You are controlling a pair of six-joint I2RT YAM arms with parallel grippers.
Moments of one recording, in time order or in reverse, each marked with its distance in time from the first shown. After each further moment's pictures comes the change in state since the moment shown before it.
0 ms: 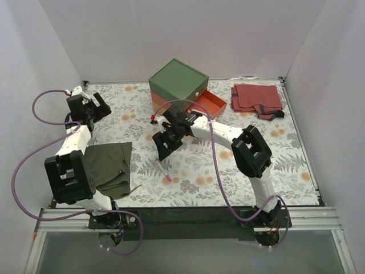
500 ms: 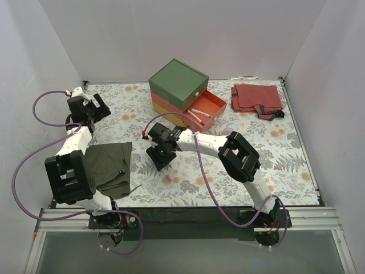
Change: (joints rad) left arm 0.000 -0.001 -0.021 0.041 -0.051 0.024; right arm 0.165 0.079 0.016 0.002 0.315 0.141
